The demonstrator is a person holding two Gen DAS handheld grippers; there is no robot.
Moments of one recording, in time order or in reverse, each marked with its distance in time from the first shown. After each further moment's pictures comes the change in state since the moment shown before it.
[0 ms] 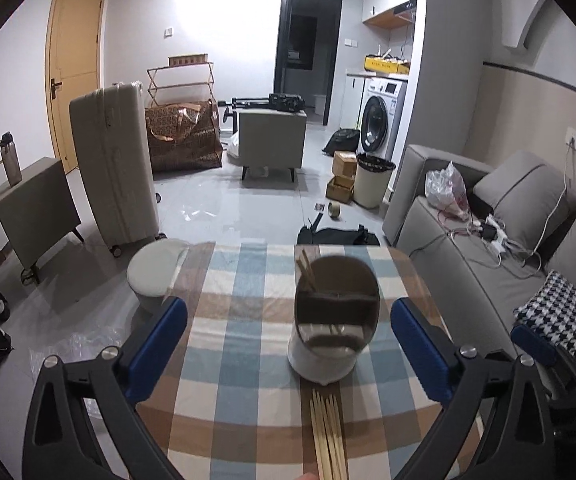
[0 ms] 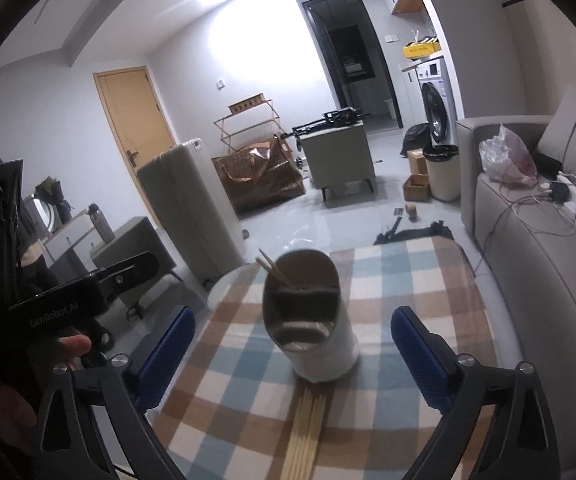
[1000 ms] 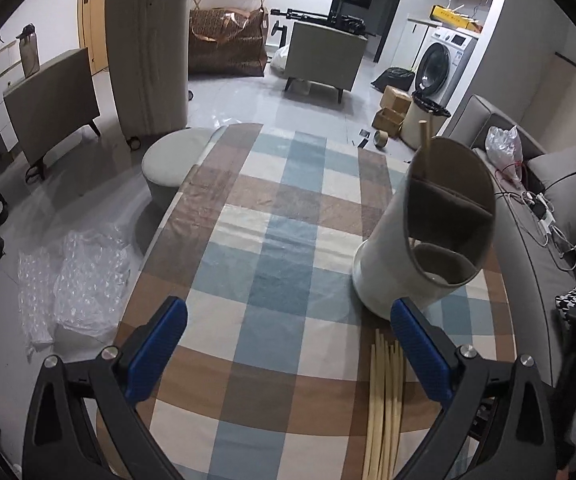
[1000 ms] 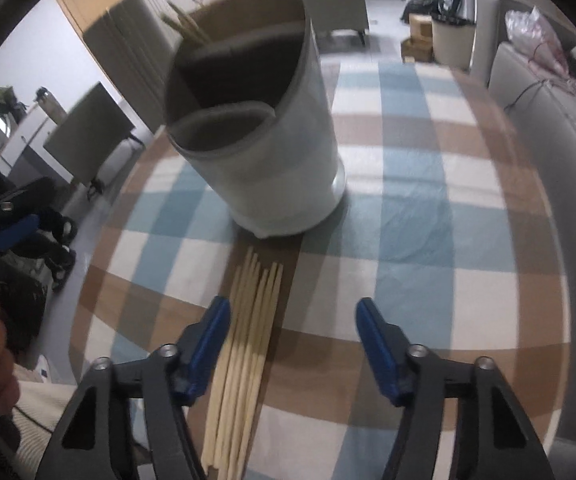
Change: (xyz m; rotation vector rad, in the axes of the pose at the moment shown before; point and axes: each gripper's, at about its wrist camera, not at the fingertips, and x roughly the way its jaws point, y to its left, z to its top) left arm 0.064 0.059 -0.068 -0.182 0.266 0.064; right arm 0.150 -0.036 -0.112 -0.018 0.558 -0.072
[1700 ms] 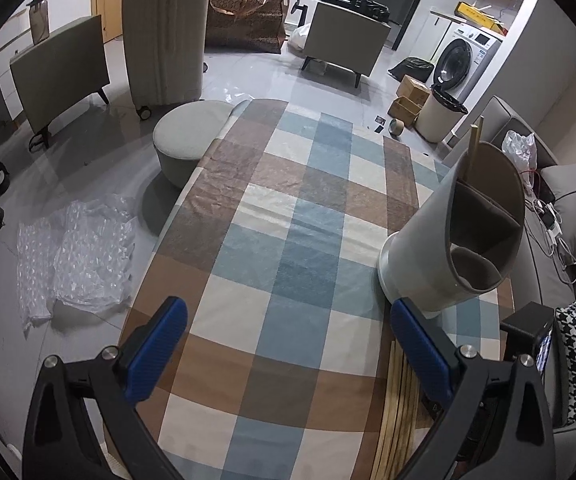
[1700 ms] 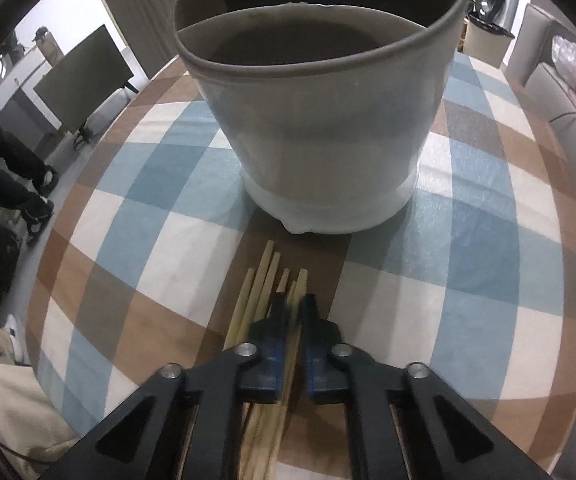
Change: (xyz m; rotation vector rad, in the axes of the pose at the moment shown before) left arm 0.012 0.031 0.010 -0.068 0.087 -0.005; right arm 0.052 0.039 0.002 -0.148 0.088 -0.093
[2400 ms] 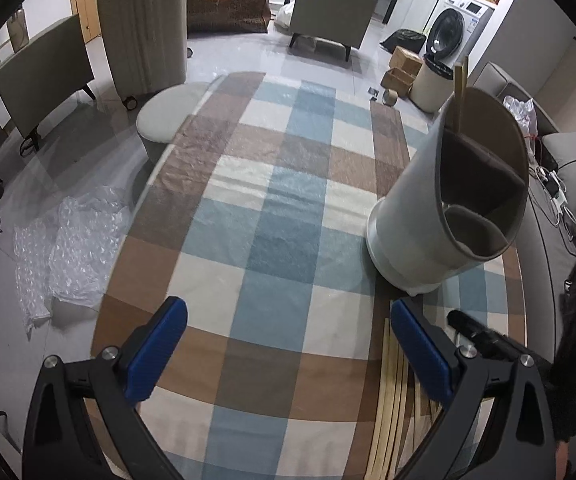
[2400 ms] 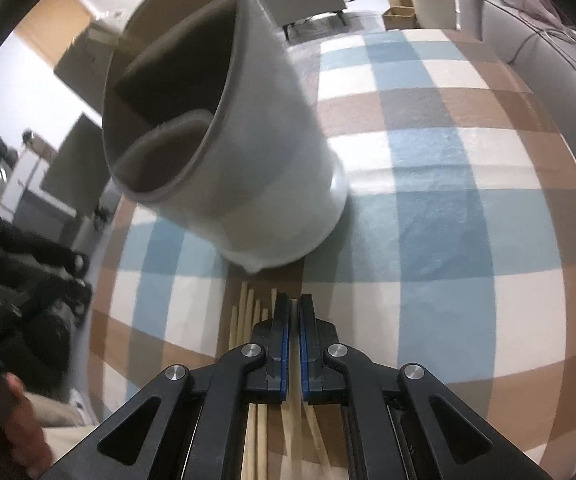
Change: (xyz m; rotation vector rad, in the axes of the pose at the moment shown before) left arm 0.020 -0.026 -0.012 0.060 0.089 0.016; right arm -0.027 -0.066 0.000 0.313 -0.087 0.174
